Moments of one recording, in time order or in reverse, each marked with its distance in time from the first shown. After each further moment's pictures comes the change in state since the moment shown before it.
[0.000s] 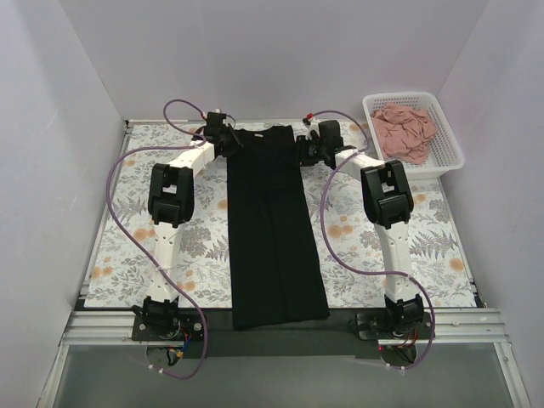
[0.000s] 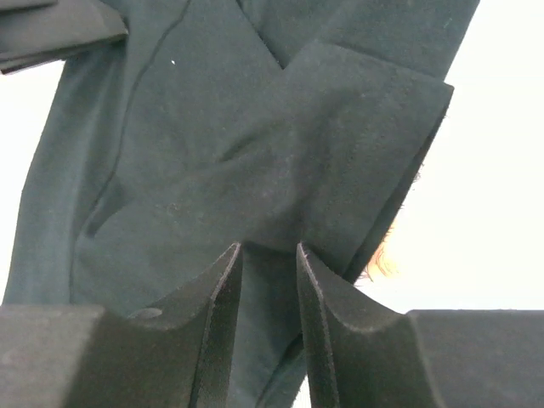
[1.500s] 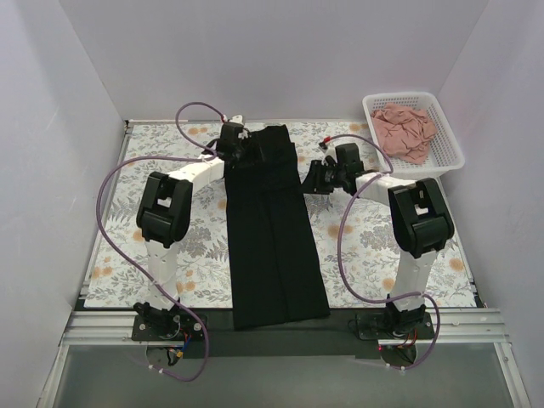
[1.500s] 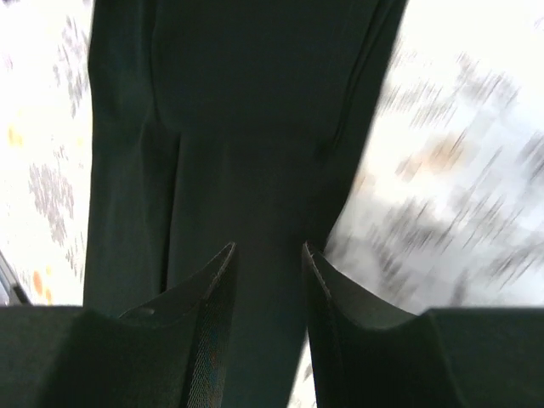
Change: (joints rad) left arm -0.124 -0.348 -0.445 0.202 -0.021 0.147; right arm -0.029 -0.443 -0.606 0.065 -0.065 0.142
